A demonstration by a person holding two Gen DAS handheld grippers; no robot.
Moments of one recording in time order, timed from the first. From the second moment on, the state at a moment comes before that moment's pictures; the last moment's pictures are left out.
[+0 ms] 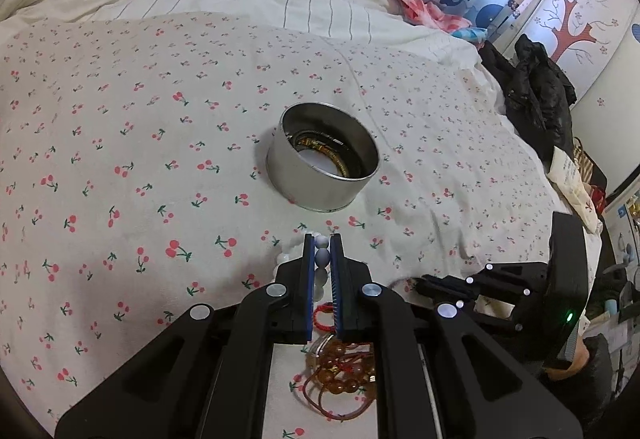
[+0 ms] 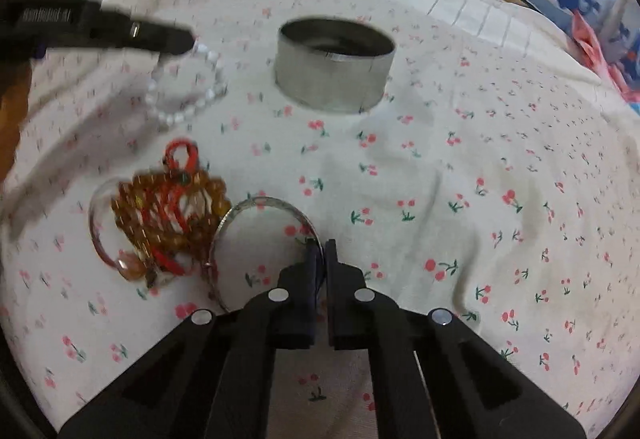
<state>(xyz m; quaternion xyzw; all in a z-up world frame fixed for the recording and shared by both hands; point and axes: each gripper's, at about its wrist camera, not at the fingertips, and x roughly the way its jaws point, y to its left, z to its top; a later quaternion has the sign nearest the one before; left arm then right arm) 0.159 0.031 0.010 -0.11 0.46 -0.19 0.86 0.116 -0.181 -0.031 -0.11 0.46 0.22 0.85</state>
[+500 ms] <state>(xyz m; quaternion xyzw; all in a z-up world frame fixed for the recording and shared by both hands) 0.183 -0.017 0.069 -0.08 0.43 -0.20 0.87 0.135 -0.246 0.015 0.12 0.41 0.22 0.88</state>
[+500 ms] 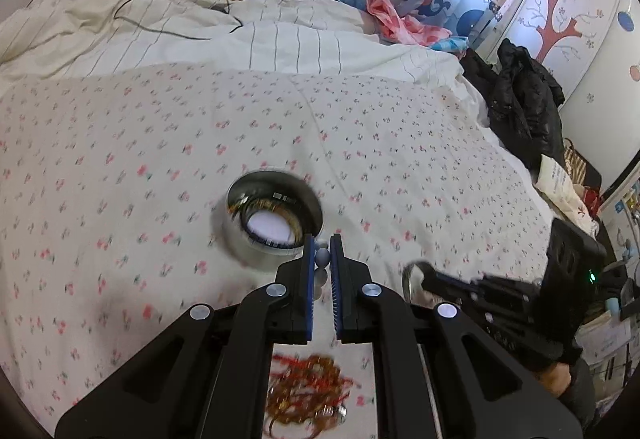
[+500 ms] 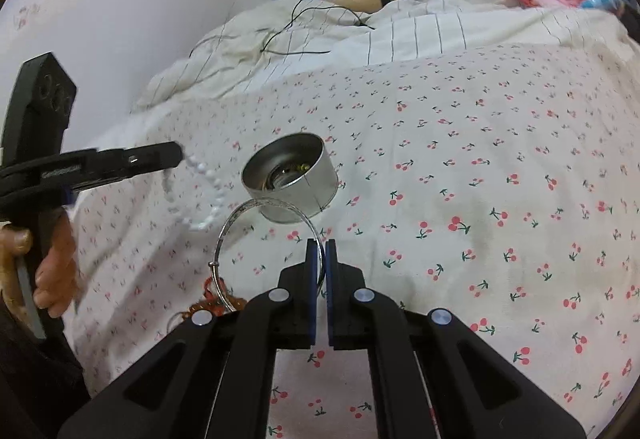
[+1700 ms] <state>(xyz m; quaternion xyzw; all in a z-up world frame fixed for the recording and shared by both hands) 0.161 0.031 0.022 0.00 0.42 0.03 0.91 0.137 -0.216 0.029 0.05 0.37 0.18 0.91</state>
